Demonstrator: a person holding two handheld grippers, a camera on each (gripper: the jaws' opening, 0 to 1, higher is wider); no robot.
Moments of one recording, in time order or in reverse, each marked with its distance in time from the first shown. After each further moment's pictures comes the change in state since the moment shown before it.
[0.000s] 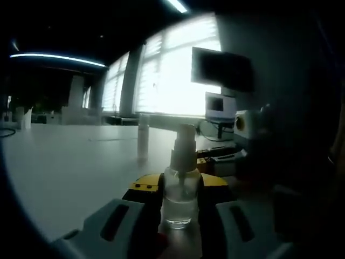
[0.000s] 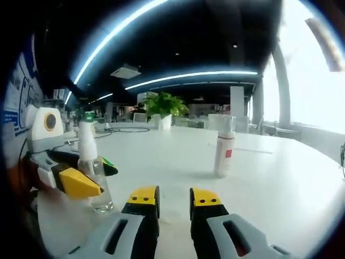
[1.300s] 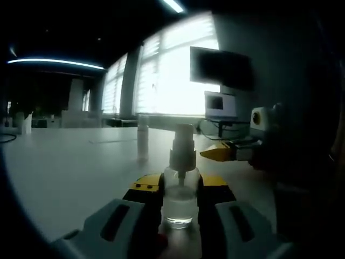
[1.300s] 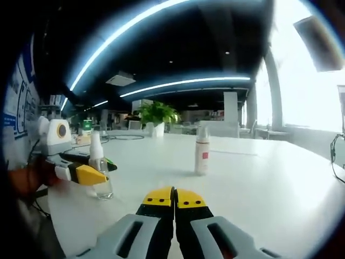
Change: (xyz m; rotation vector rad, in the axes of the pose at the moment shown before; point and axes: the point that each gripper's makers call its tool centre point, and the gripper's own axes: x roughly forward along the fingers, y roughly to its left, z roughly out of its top) left arm 0.002 -0.001 0.000 0.034 0.000 0.005; right arm -0.053 -0.026 0.002 0.037 -0.053 -0.028
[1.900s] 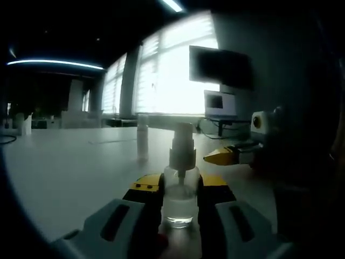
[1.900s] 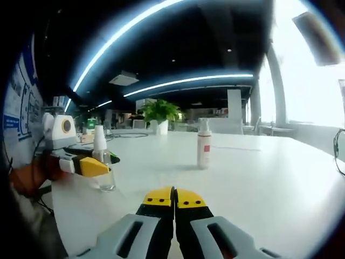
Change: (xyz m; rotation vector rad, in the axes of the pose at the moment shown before) left arm 0.000 -0.001 -0.001 0.008 0.005 0.000; right arm -0.007 -0.003 -0.011 0.040 -0.003 0.040
